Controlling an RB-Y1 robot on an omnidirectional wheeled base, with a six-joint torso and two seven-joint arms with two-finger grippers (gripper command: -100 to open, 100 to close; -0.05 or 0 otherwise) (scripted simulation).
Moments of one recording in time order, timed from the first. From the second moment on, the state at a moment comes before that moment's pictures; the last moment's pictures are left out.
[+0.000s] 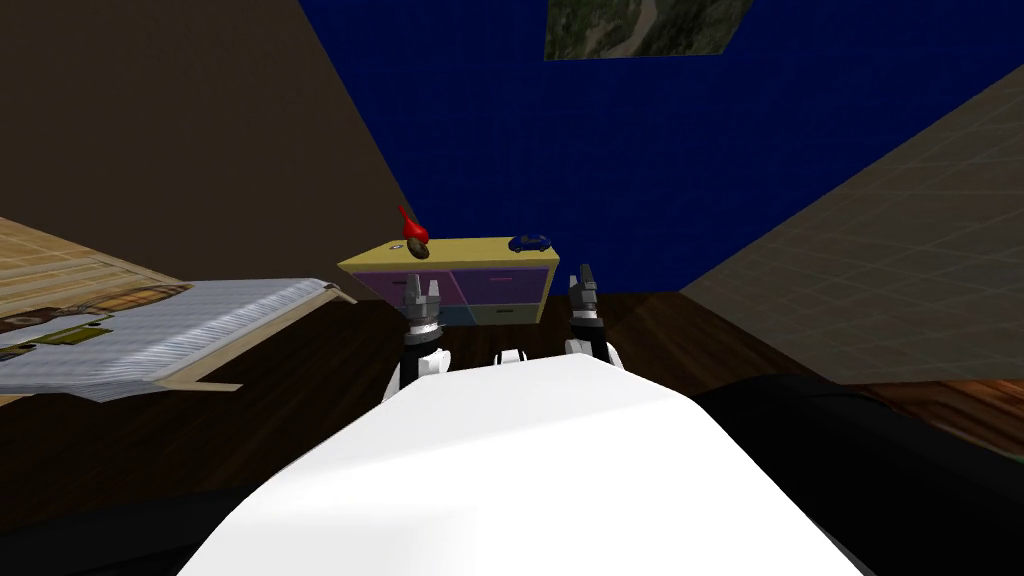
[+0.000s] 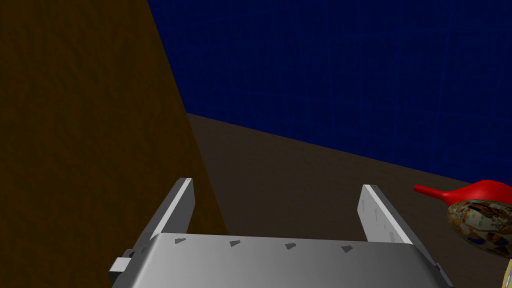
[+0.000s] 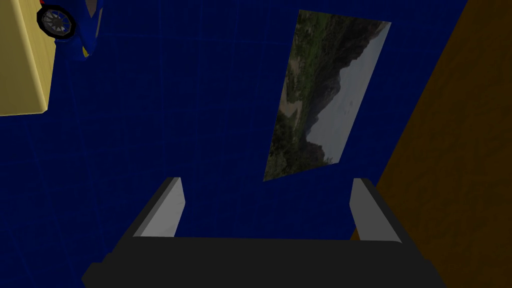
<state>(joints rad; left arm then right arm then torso) 0.38 0.16 -0.06 -2.10 0.08 -0.58 -0.10 0.51 0.05 0.00 -2.24 0.11 -0.40 0.03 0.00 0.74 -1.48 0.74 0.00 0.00</state>
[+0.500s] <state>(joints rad) 0.34 0.16 -0.12 -1.97 0.10 -0.59 -0.12 0.51 0.05 0.00 -2.24 0.11 -0.40 0.03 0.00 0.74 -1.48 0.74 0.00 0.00</state>
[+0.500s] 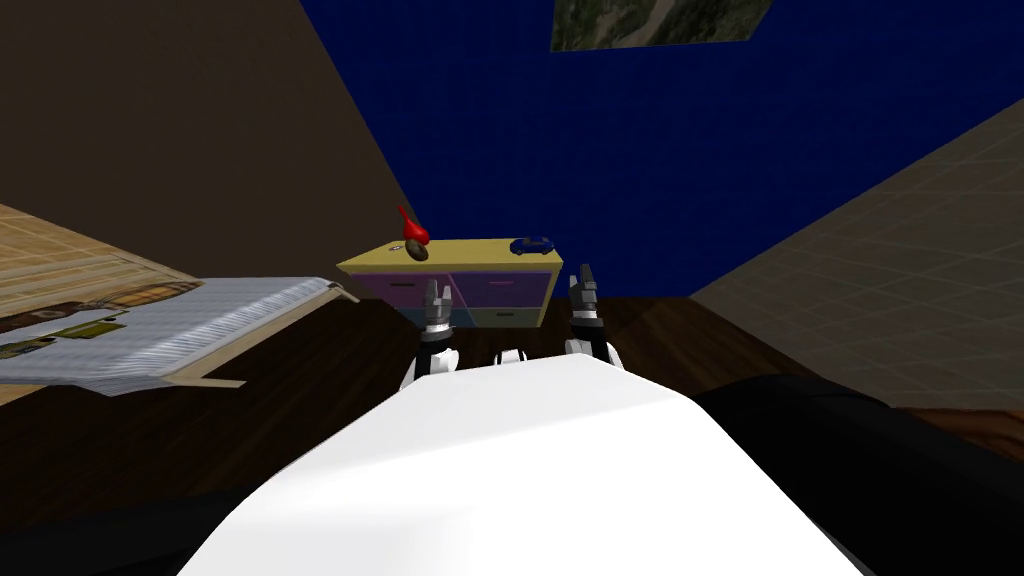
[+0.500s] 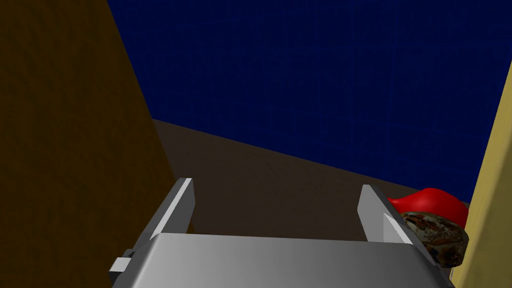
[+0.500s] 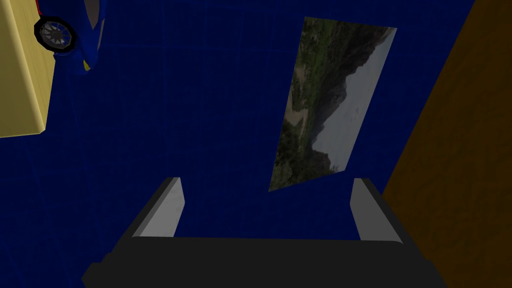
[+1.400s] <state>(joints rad) 0.24 0.17 -0.23 -1.72 0.15 -0.60 -0.15 0.51 0.05 0.00 -2.24 0.11 -0.40 0.03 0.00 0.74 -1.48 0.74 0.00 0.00</state>
